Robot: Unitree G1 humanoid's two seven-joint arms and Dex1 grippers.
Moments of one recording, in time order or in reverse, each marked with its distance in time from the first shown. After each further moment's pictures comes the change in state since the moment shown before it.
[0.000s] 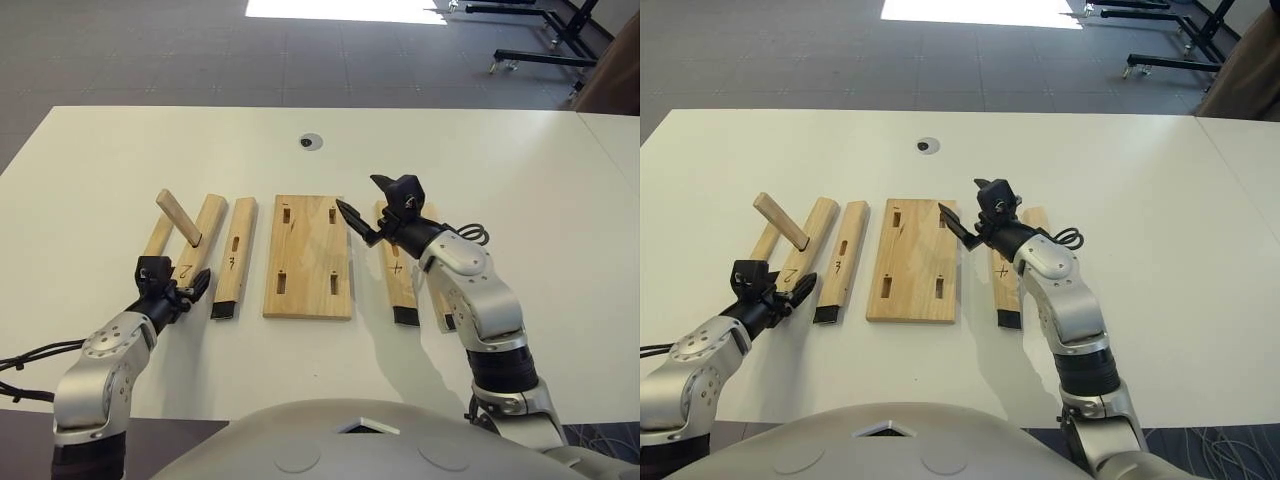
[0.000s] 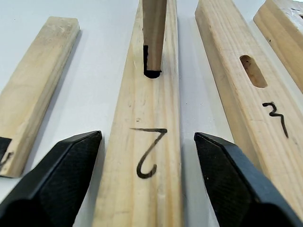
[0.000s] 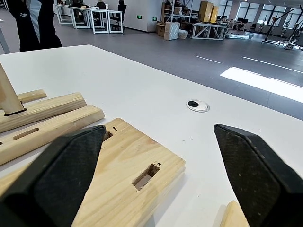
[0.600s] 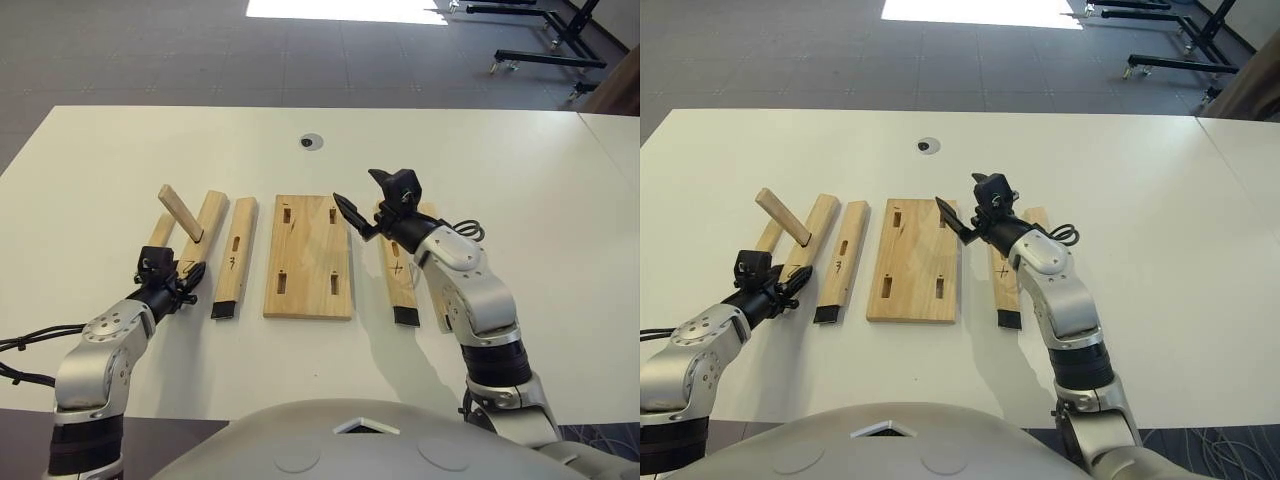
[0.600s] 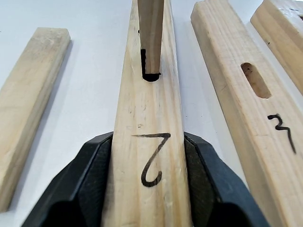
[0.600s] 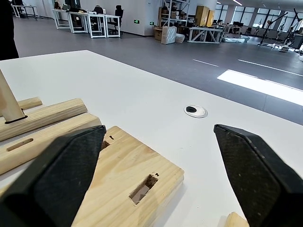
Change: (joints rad) left arm -0.055 -0.006 -0.020 0.080 -0.005 -0.076 -0.060; right arm -0.032 0.028 0.001 0.037 -0.005 -0.012 -0.029
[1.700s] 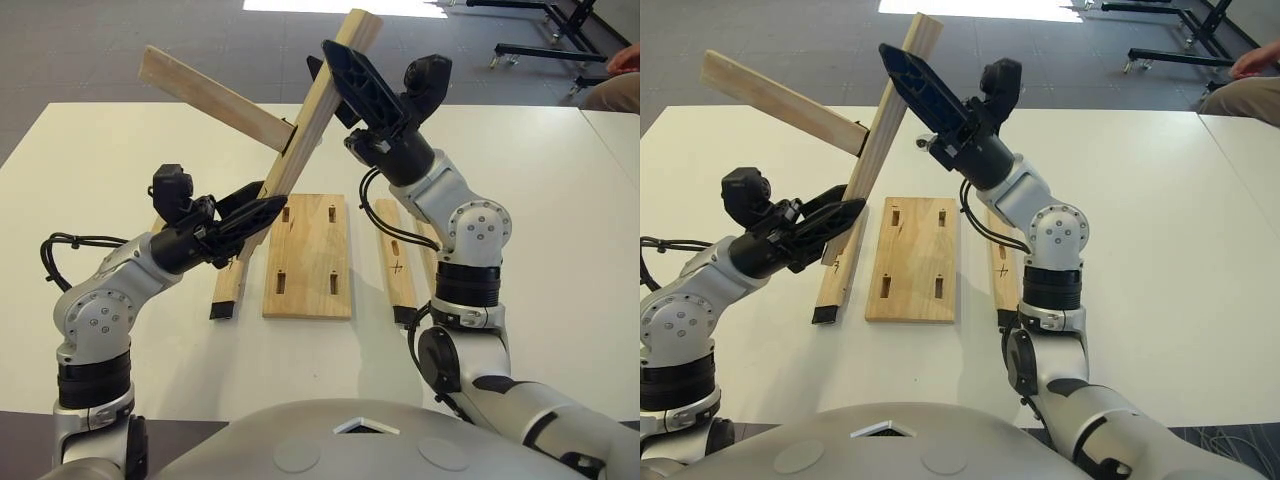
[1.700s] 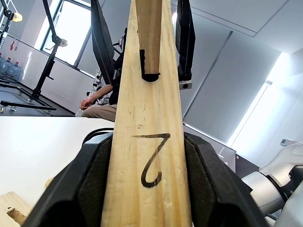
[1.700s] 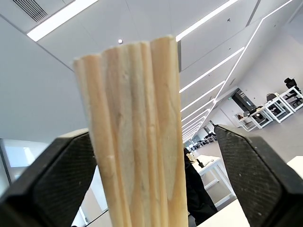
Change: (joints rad) left arm -0.327 0.047 0.007 -0.062 -0.793 0.036 -0.523; right arm -0.416 0.233 -0.308 0.233 1.124 0.339 0.178
